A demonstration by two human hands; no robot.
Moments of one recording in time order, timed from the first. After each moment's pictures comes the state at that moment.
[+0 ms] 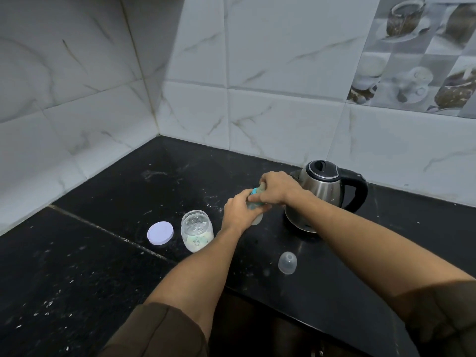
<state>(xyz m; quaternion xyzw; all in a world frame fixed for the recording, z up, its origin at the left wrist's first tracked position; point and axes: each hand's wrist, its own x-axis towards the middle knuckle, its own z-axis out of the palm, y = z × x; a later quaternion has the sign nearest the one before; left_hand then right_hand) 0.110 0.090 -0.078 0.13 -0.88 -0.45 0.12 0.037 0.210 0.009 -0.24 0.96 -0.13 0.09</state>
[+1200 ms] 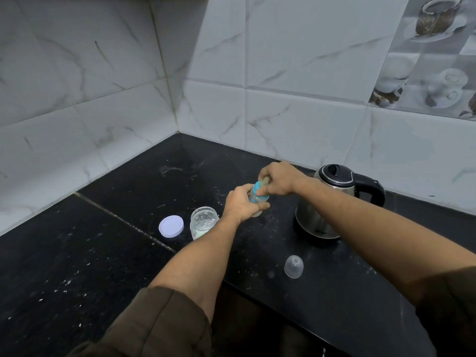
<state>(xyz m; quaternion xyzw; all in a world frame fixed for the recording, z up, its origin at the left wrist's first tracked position) 0.105 0.070 -0.060 0.18 -0.87 -0.44 0.10 0.017 0.199 0.030 -0.38 0.91 -0.10 0.10</state>
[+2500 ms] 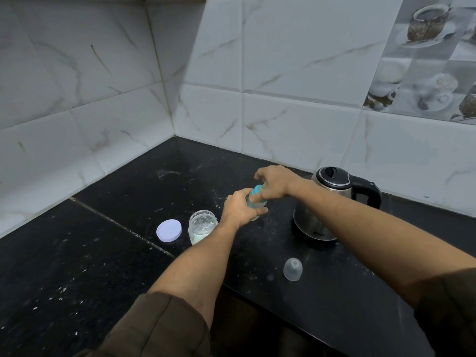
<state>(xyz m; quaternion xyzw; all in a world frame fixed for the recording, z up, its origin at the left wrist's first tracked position) 0.106 0.070 -0.063 0.17 -0.88 -0.43 0.10 0.027 0.191 0.036 -0.35 0.92 -0.08 0.11</state>
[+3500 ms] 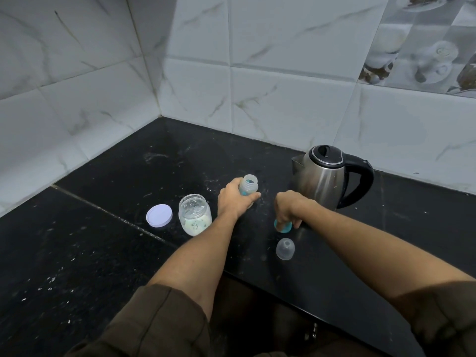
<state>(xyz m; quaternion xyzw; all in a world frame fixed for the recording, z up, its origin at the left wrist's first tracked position) 0.102 0.082 -0.097 0.24 -0.86 -0.45 0.11 0.050 0.240 -0.042 -0.19 0.94 0.06 0.28</state>
